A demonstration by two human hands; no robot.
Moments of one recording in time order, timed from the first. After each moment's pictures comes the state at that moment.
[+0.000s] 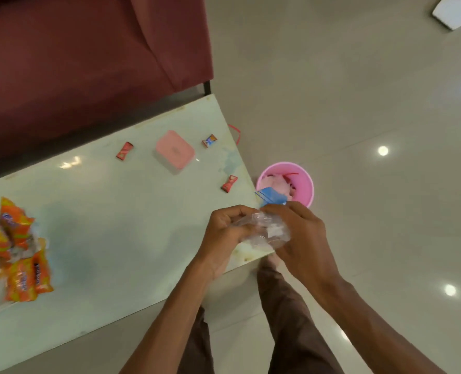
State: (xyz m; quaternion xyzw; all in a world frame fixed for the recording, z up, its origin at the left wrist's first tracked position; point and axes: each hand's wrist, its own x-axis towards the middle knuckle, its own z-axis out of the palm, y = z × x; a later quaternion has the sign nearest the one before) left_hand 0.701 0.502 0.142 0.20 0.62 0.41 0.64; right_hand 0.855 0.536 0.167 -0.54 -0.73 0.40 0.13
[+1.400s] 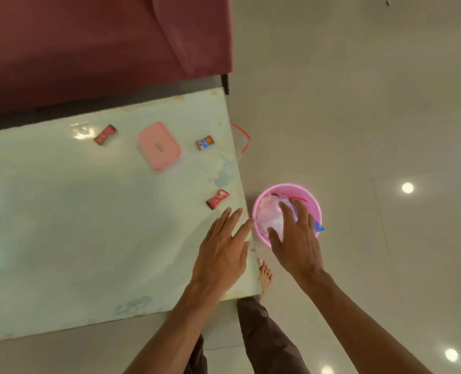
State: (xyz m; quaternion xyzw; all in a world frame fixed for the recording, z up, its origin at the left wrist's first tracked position) left_hand 0.756 0.539 0.001 0.58 0.76 0.04 0.27; right_hand 0.899 0.632 -0.036 -0.56 -0.77 0.30 -0.04
